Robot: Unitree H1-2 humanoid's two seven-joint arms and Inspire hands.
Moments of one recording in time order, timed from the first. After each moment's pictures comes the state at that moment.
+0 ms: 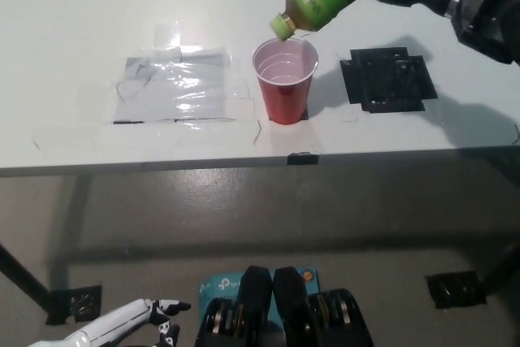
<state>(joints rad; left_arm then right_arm) -0.03 0.60 -0.25 -0.43 0.17 0.46 -0.61 -1.29 -0.51 0.84 0.77 -1.30 -0.37 -0.44</state>
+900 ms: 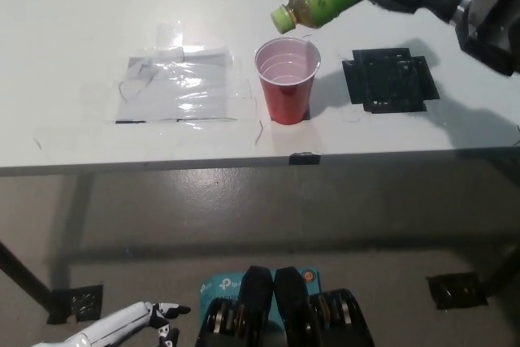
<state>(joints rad) -0.02 0.60 -0.25 -0.43 0.18 0.46 -0.62 -1.17 -0.48 0.64 0.72 -1.21 -0.38 -0.31</state>
